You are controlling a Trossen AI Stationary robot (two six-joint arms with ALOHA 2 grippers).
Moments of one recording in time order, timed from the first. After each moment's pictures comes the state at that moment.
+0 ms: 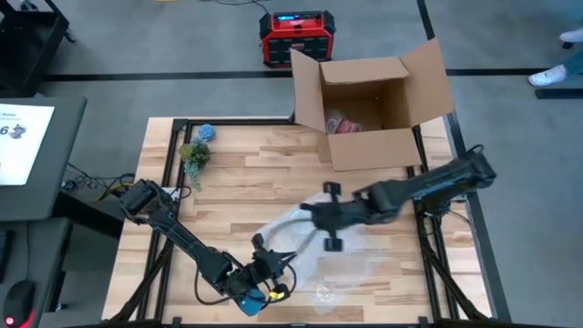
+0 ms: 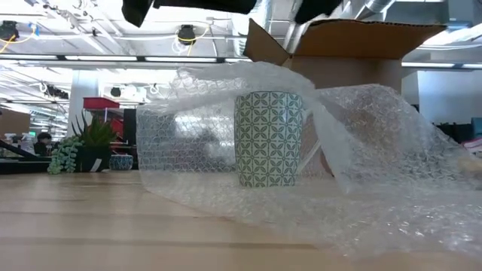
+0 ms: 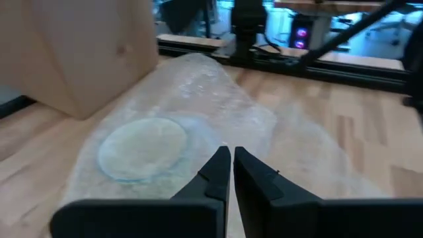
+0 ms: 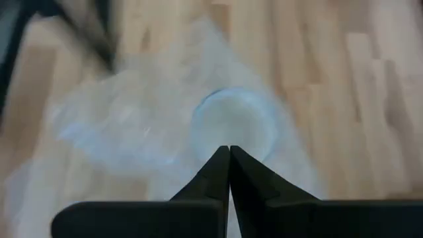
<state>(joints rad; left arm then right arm) -0.68 1.88 1.26 -0.07 -1.12 -0.64 0.37 1.57 1.40 -0.78 0.29 0.22</state>
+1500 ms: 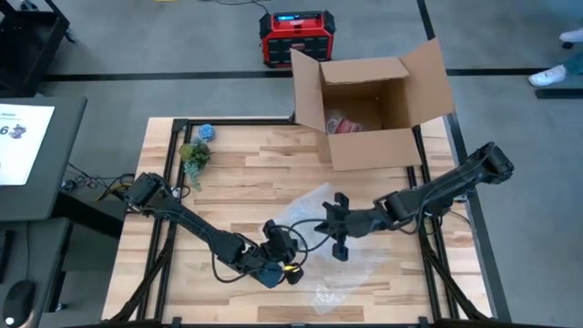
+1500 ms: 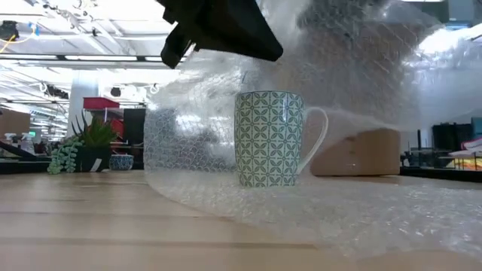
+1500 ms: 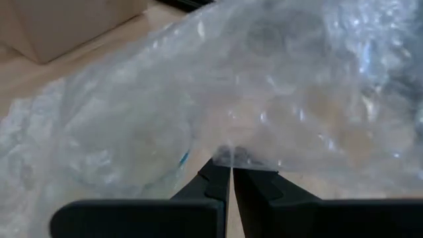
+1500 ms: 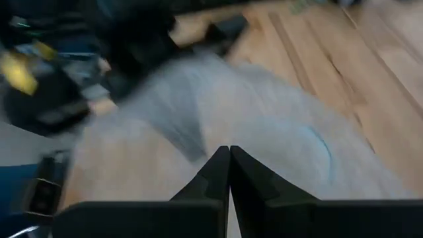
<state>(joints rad) -0.54 1.87 1.26 -0.09 -0.84 -0.78 0.38 1.42 1.02 -0.19 0.28 0.36</state>
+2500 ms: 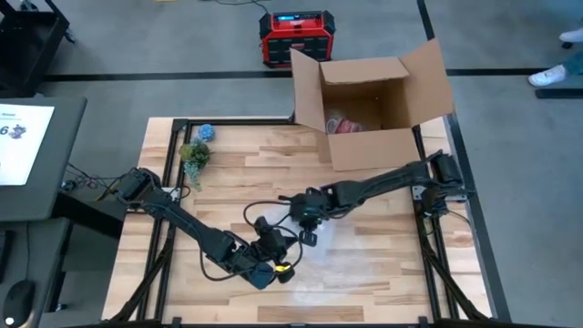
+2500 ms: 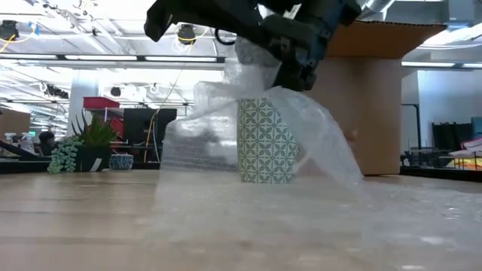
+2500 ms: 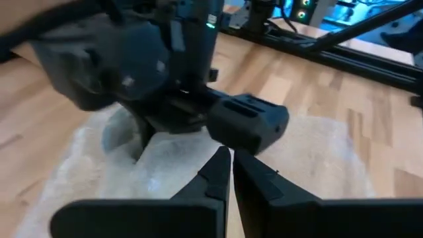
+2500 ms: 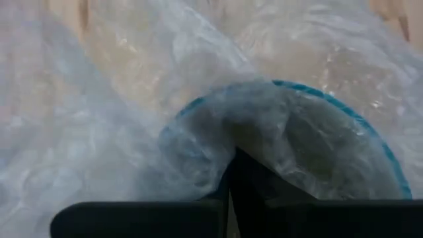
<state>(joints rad) -0.56 1.78 1.26 -0.25 -0.90 -0.75 0.13 1.89 1.33 -0.53 0.00 0.30</state>
